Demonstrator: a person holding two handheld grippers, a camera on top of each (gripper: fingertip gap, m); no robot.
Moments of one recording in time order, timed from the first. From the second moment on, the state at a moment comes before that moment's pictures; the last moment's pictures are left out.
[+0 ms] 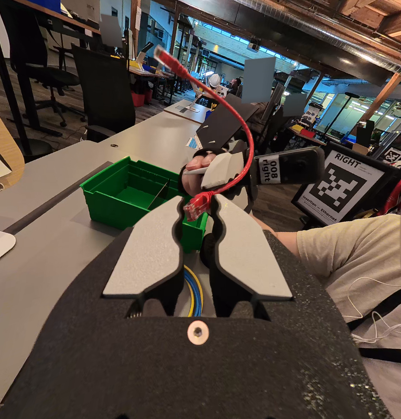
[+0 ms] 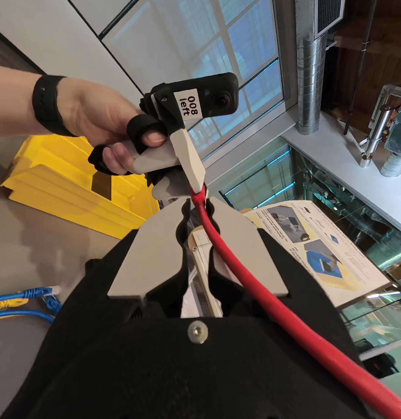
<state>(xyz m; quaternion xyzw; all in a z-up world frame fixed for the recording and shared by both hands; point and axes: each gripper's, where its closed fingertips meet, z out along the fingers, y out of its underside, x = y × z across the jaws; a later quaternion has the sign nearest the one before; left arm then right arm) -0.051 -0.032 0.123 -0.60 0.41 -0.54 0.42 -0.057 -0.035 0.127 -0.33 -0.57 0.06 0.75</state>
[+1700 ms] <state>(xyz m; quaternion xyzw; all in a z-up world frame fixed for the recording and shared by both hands) -0.055 -0.013 0.104 -0.65 0.39 -0.53 0.38 -0.061 -0.023 0.107 -0.37 -0.57 0.08 0.73</state>
